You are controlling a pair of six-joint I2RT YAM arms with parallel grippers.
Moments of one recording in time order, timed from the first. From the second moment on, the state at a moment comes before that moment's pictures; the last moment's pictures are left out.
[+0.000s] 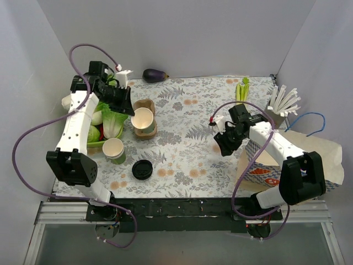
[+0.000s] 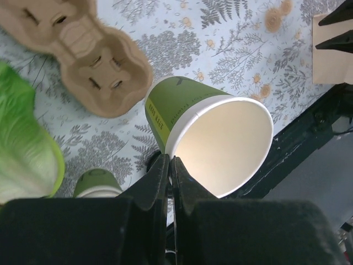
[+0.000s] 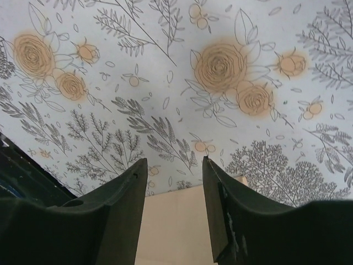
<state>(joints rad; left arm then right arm) -0.05 1.61 1.80 -1.28 0.57 0.20 0.36 1.45 1.03 -0.86 -0.34 -0.48</state>
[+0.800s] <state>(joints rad) -0.45 2.02 1.98 -1.11 0.56 0.15 0.03 1.41 1.30 -0.88 -0.30 -0.50</state>
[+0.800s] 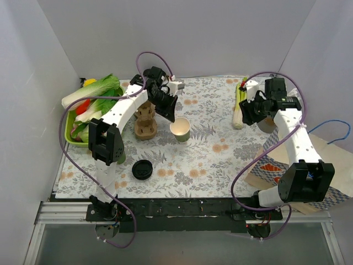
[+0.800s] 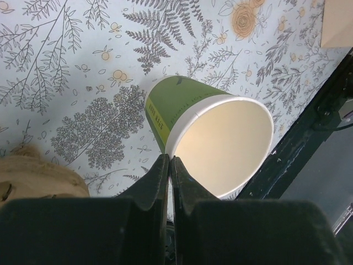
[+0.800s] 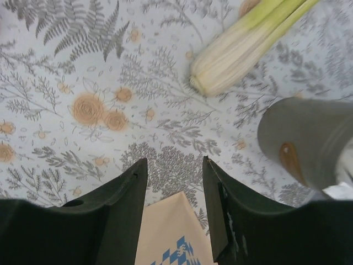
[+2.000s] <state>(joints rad) -0.60 2.10 1.98 -1.10 0.45 0.08 0.17 1.48 1.43 -0.98 -0.54 -0.50</state>
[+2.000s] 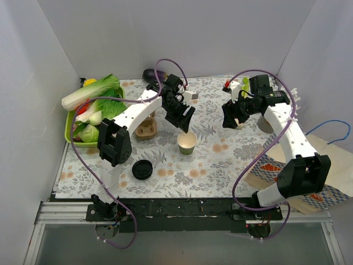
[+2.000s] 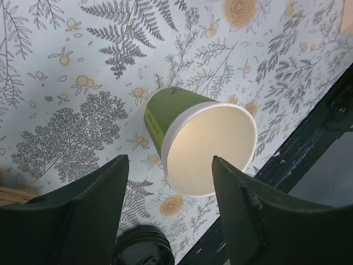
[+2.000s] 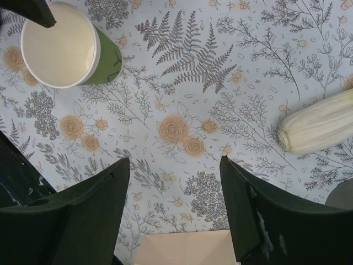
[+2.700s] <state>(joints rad) -0.57 1.49 1.22 -1.20 0.39 0.22 0.18 1.48 1.42 -0.97 -0.54 -0.48</state>
